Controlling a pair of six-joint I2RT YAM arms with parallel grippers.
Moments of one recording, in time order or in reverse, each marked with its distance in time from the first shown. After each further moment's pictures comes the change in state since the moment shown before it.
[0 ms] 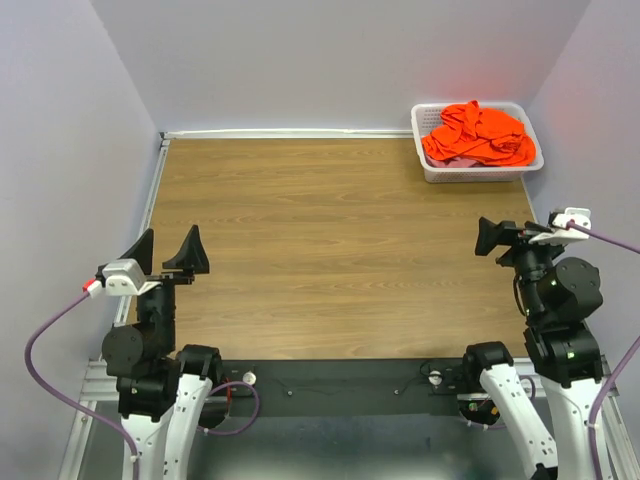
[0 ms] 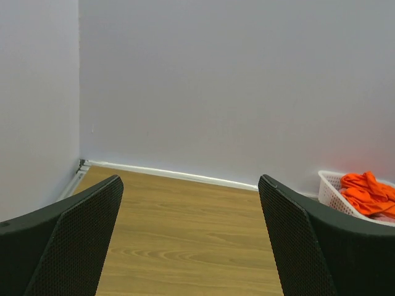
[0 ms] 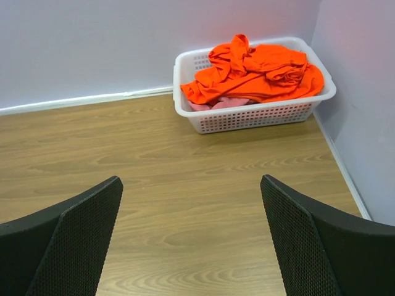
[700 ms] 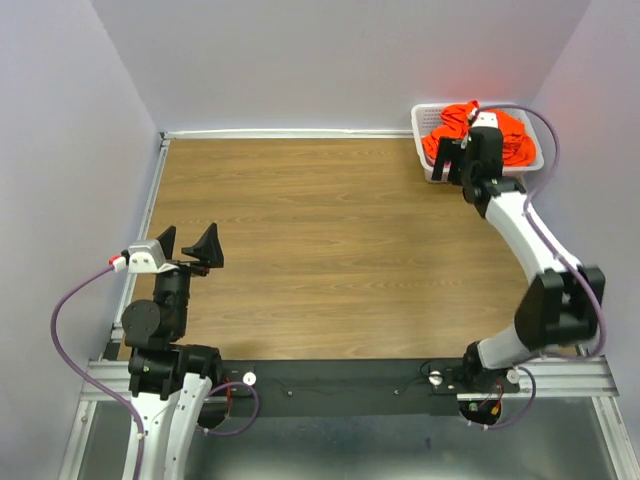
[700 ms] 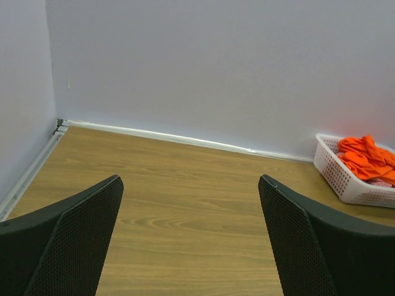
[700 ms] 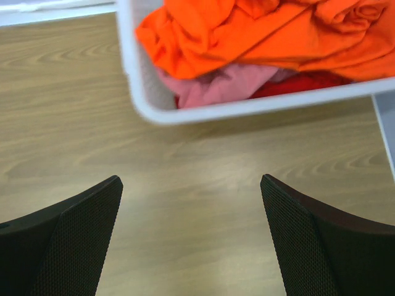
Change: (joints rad) left arm 0.000 0.073 -0.120 0.051 0.051 -0.055; right arm -0.008 1.026 0.338 0.196 0.047 0.011
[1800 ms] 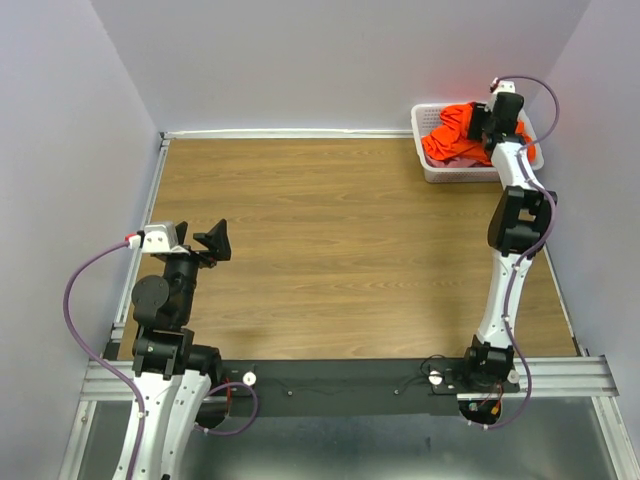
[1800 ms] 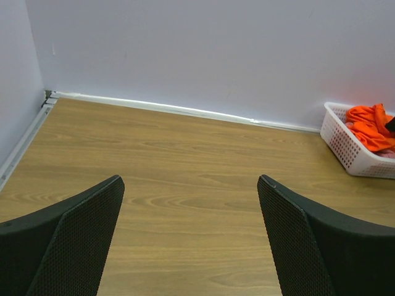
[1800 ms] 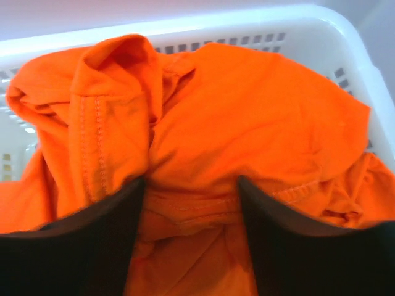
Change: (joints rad) left arm 0.000 0.142 0.000 0.015 0.042 0.002; right arm -0.275 1.014 0.972 0.097 -0.168 -0.189
